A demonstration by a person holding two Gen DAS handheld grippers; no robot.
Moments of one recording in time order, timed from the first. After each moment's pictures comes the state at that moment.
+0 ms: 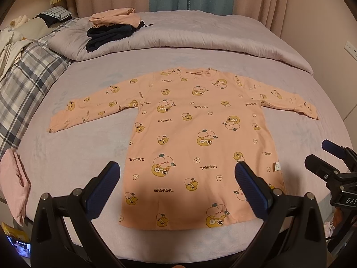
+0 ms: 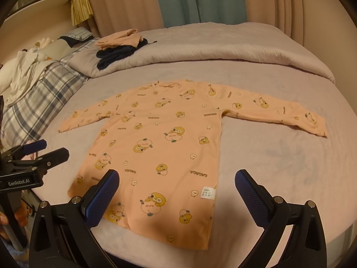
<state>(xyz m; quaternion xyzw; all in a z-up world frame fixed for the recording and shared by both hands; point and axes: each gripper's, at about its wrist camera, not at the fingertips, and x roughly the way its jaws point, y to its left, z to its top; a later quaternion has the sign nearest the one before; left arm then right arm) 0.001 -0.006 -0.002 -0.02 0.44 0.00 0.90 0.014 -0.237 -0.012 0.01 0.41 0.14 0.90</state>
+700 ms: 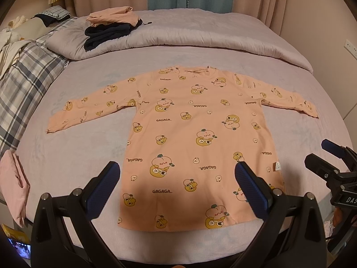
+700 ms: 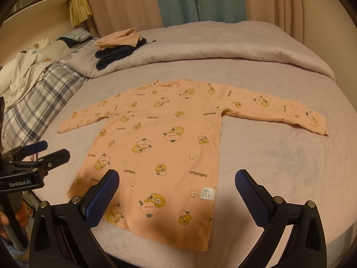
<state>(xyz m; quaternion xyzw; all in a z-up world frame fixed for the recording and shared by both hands) 0.009 -0.009 -0.004 -0.01 0.44 0.00 0.90 0.017 -0.238 -0.012 0.01 0.41 0.14 0.90</state>
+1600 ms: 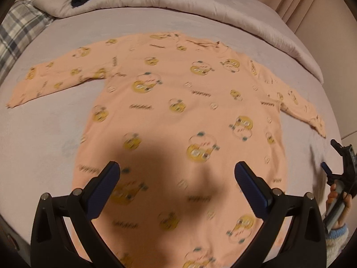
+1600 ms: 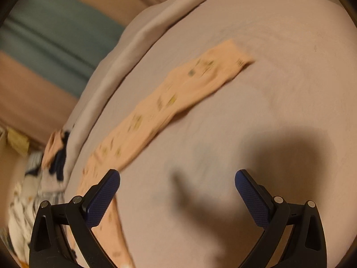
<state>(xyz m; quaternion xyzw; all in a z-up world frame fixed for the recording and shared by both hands) 0.105 -0.009 -0.079 -0.12 0.52 -0.02 0.85 0.082 -0.471 -0.102 0.38 0.39 -0.04 0.84</state>
